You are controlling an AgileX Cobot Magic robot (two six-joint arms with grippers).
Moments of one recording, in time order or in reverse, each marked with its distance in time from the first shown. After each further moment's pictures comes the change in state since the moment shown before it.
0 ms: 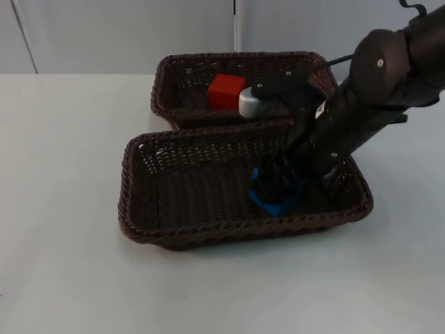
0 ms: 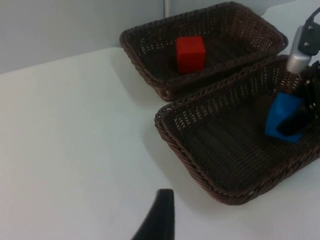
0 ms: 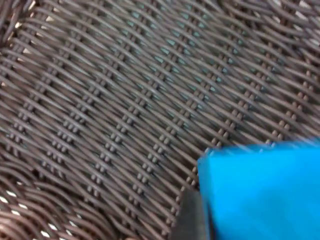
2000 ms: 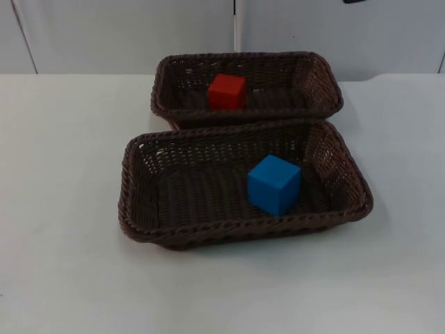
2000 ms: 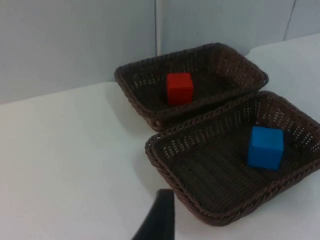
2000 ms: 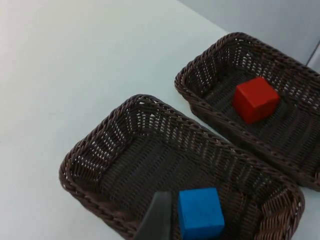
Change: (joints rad) right arm 0.000 -0.860 0.233 -0.027 0.190 -0.001; left arm 0.000 -0.173 -0.002 -0.037 0.052 0.000
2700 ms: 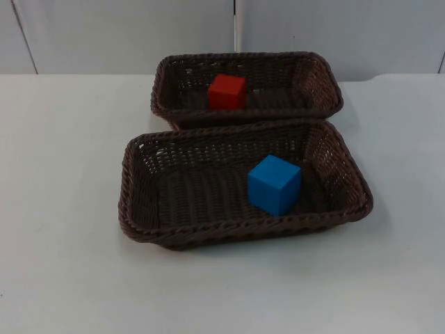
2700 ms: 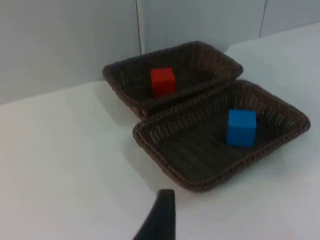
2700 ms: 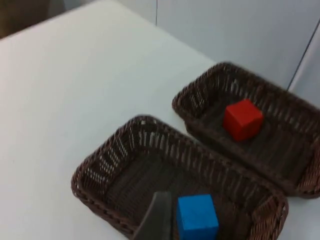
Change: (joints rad) right arm 0.000 -0.244 0.117 0.000 -0.009 0.015; left arm 0.000 -0.257 -0.069 0.001 0.325 0.000
